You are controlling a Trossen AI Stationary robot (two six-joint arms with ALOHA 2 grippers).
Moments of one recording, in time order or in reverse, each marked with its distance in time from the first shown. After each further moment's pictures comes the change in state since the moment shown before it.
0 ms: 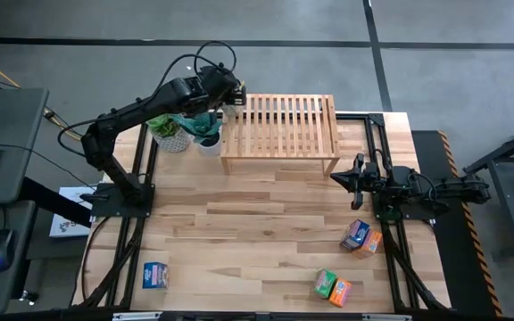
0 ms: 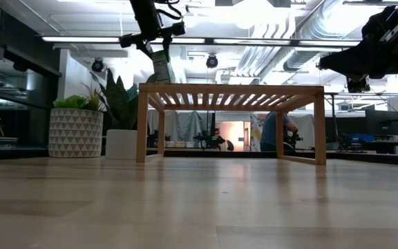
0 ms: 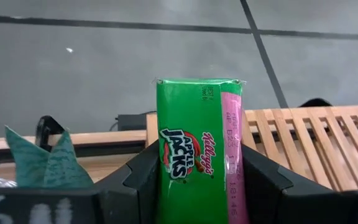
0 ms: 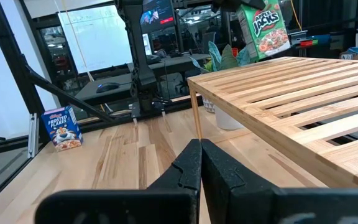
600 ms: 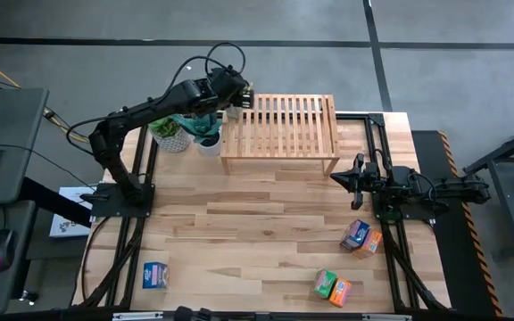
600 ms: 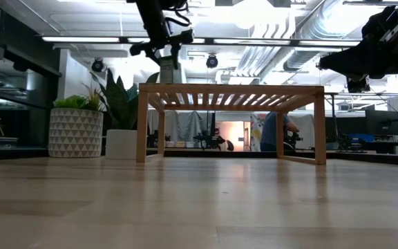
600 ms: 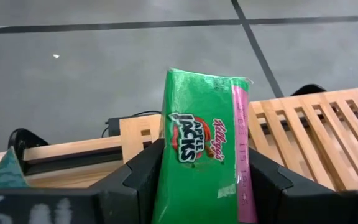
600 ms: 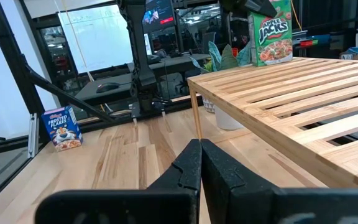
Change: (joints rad) left arm -0.011 0.073 0.002 0.077 0.062 0.082; right arm 0.000 0.000 0.000 0.000 0.000 0.000
